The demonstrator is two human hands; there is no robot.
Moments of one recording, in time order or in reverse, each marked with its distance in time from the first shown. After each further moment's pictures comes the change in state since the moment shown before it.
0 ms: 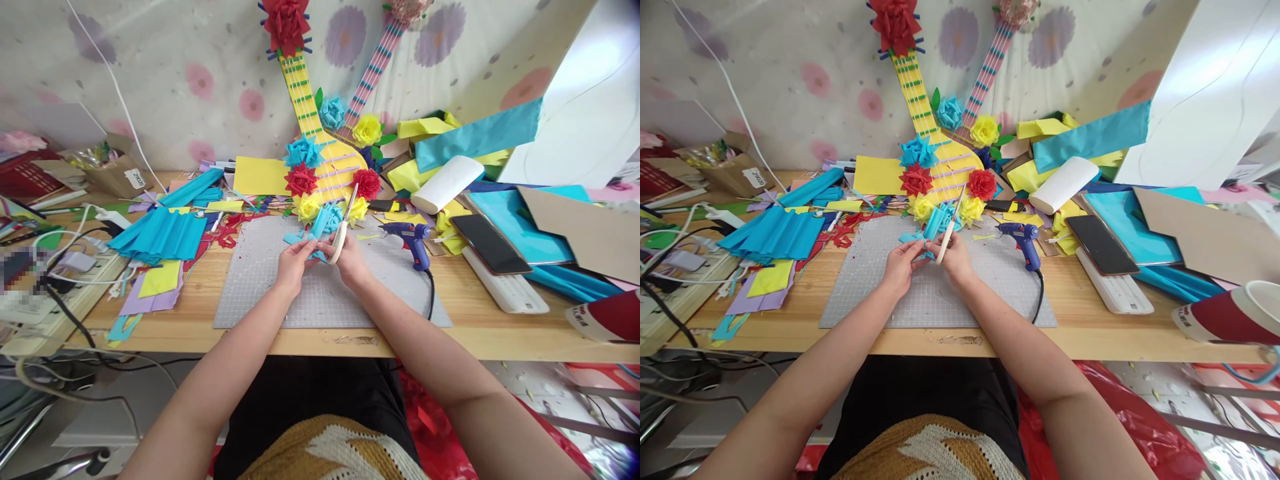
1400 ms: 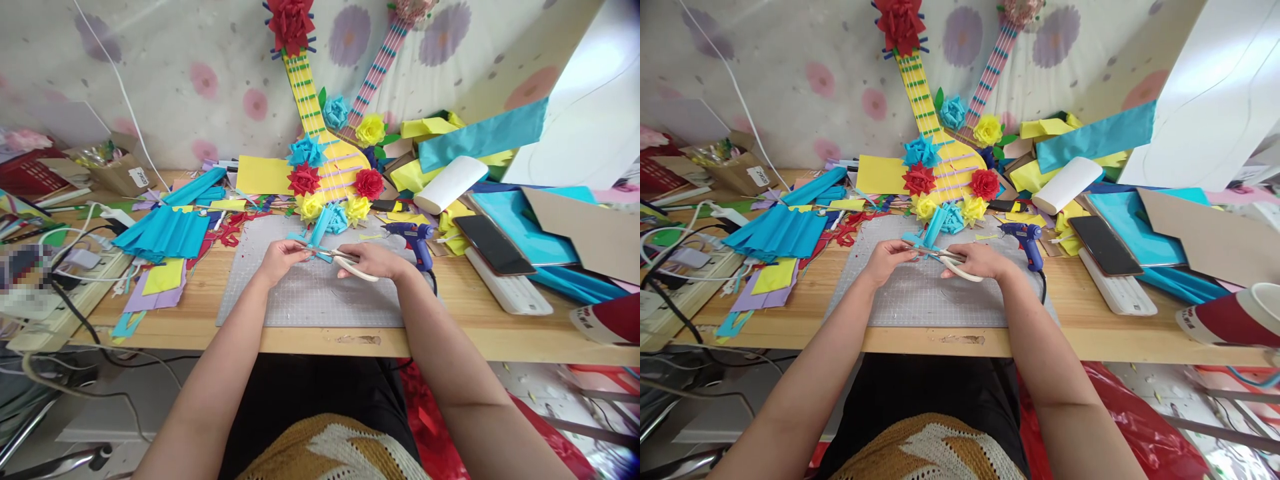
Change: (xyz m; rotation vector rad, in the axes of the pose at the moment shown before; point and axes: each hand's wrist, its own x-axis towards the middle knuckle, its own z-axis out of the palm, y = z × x) left_hand 0.008 0.032 -0.036 0.425 -0.286 0.117; right_hand 0.001 -0.053 -0.056 -1.227 -0.722 -0.151
